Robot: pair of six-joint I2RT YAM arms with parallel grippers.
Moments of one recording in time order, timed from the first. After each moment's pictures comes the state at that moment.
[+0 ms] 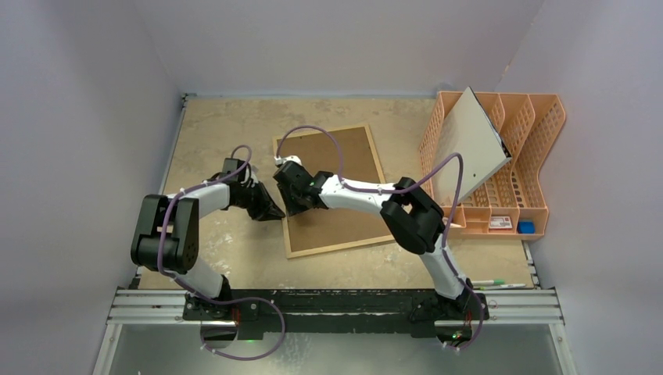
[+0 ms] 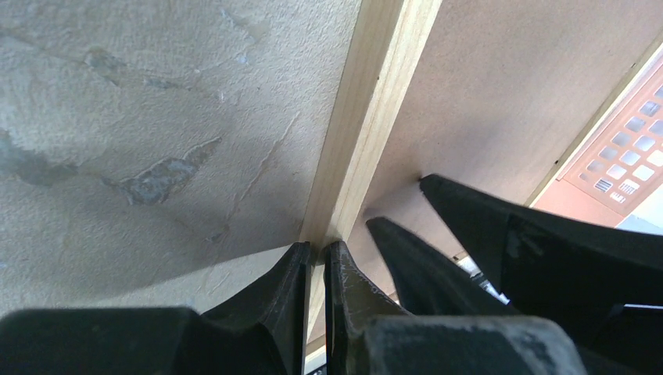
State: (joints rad) left arm -0.10 1.60 0.74 -0.33 0.48 -0.67; right arm 0.99 2.16 1.64 -0.47 0.16 0.48
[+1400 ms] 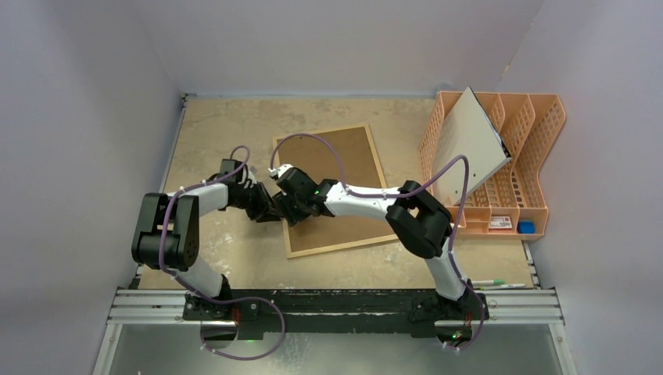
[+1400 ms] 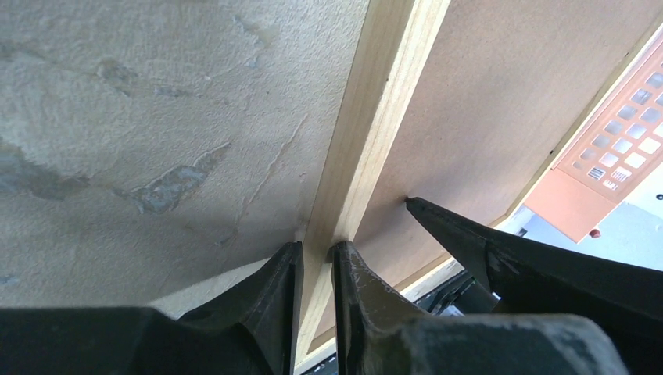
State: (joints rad) left arm -0.07 1.61 0.73 -0.31 0.55 -0.66; right arm 1.02 2.09 1.50 -0.34 0.07 0.32
